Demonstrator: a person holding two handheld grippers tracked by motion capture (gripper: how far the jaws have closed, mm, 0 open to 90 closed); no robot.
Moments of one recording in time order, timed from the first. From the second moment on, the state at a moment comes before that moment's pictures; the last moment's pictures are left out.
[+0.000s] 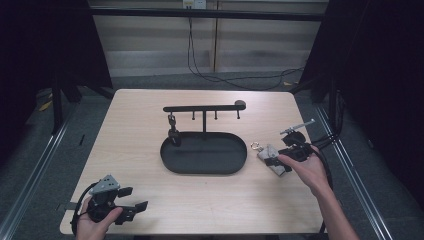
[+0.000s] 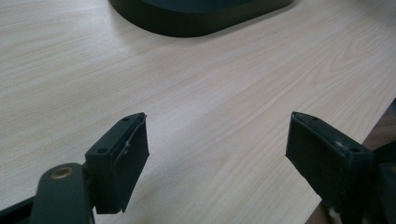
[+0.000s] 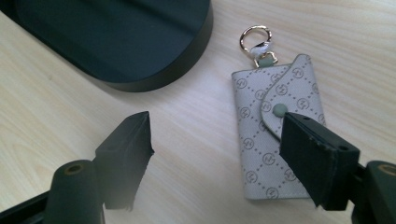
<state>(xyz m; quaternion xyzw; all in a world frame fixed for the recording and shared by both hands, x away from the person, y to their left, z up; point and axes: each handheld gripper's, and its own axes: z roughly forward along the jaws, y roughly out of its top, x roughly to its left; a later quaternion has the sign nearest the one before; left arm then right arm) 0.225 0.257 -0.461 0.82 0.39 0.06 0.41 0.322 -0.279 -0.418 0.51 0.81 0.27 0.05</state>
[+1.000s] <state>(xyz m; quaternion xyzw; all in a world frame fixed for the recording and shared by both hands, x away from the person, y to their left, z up) 0.227 0.258 -0.462 0.82 0.40 0.04 0.41 0.379 -0.285 -0.441 0.53 0.84 0.15 0.00</state>
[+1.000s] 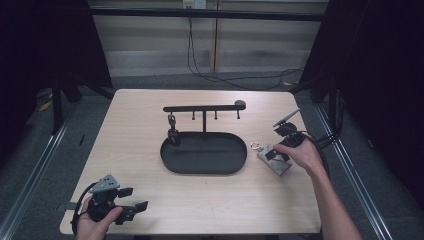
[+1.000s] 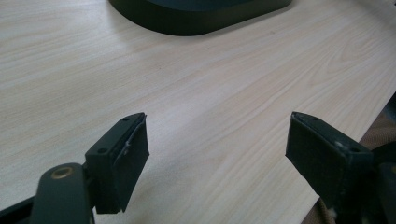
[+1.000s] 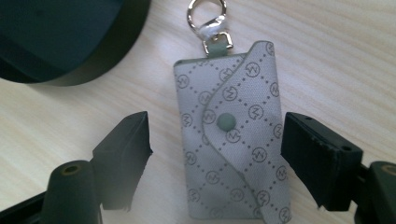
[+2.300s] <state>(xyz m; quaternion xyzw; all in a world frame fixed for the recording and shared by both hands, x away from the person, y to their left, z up) 0.227 0.260 -0.462 0.81 0.40 0.03 0.42 0.390 -0.277 -0.468 0.52 0.85 0.09 -0.01</state>
